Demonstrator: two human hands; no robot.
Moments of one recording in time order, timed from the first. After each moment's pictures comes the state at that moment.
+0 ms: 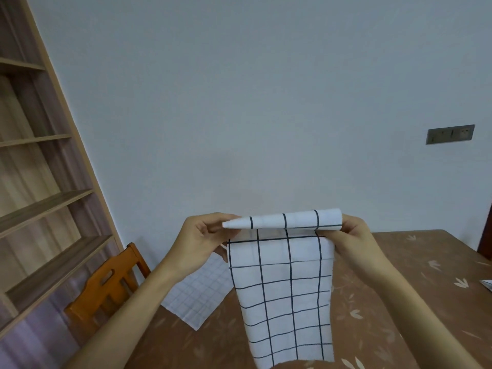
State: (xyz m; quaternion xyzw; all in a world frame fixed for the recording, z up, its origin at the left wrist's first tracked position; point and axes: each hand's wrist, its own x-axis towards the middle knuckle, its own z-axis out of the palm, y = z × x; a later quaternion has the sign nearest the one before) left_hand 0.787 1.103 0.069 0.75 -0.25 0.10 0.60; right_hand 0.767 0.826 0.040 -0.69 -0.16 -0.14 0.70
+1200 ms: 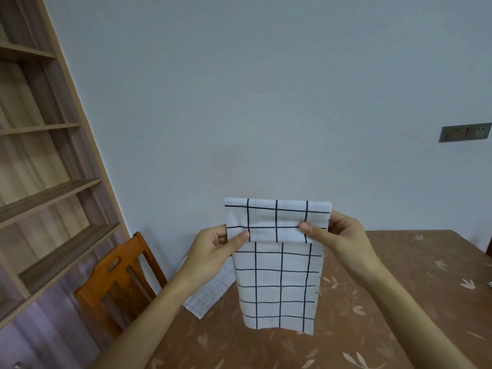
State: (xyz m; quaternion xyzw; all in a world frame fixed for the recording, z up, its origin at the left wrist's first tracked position) left_hand 0.783 1.099 0.028 0.72 -0.18 0.06 0.66; right_hand 0.773 0.846 0.029 -0.67 -0.17 -0.13 0.72
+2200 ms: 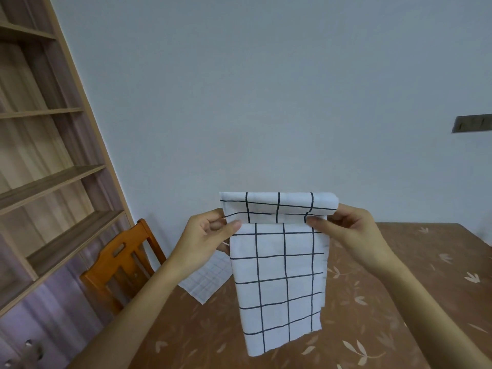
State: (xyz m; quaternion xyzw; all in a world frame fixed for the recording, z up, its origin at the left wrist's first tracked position) left_hand 0.786 1.120 0.028 0.75 -0.17 0.09 0.63; right_hand 0.775 0.838 0.027 -0.70 -0.20 -0.12 0.67
